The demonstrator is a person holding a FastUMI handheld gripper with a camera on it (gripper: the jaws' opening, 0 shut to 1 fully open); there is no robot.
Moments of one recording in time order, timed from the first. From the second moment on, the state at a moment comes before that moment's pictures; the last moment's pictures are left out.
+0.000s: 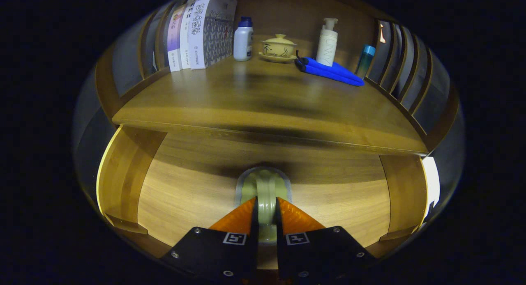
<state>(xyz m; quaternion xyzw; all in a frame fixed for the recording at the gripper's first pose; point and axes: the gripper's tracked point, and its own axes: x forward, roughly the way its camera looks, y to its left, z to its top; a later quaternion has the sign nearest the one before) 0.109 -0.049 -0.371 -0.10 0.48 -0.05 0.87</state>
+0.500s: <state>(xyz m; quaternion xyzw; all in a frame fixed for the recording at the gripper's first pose) 0.098 -0.024 -0.285 -0.14 0.38 -0.03 0.91</state>
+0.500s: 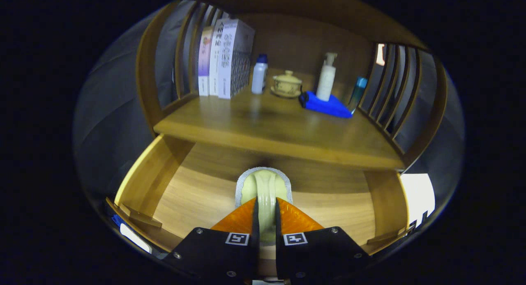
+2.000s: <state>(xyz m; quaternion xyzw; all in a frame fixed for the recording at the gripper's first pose) 0.288 -0.071 -0.259 -0.13 0.31 -0.04 0.94</state>
